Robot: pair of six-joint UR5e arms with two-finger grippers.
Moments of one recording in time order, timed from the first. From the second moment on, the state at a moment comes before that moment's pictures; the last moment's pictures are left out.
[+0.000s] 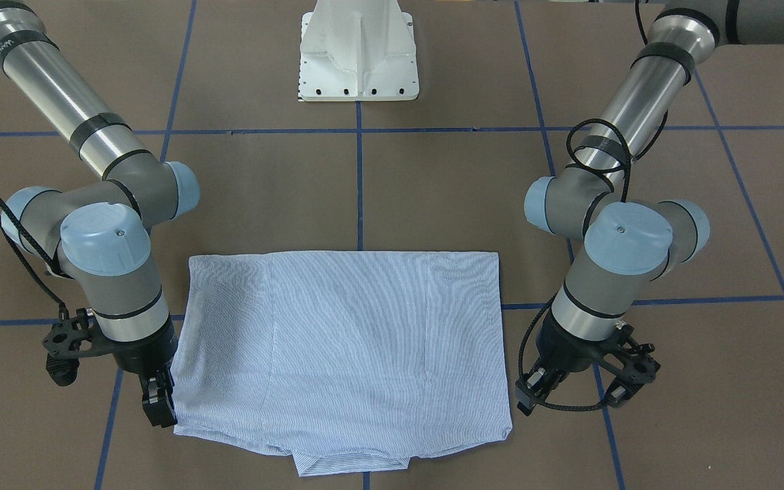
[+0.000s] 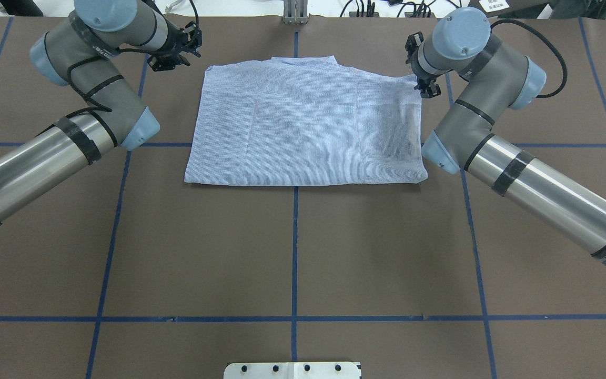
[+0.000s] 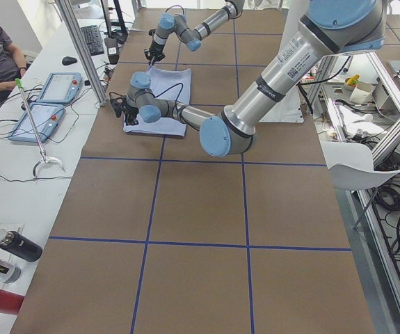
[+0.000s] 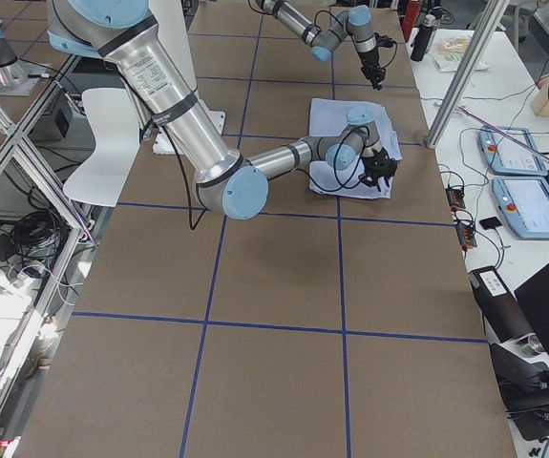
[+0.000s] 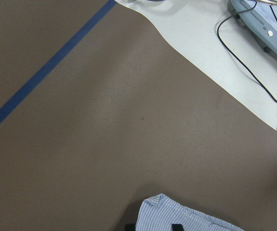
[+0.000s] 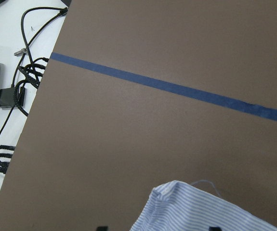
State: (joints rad) left arm -0.92 -2.38 -1.02 -2.33 -1.88 -1.60; right arm 0.87 -0.87 1.17 -1.06 1.72 2.21
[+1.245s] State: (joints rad) left arm -0.94 -2.24 -1.21 -2.40 -1.88 -1.46; right arm 0.73 -1.26 1.76 -1.16 1.81 2.23
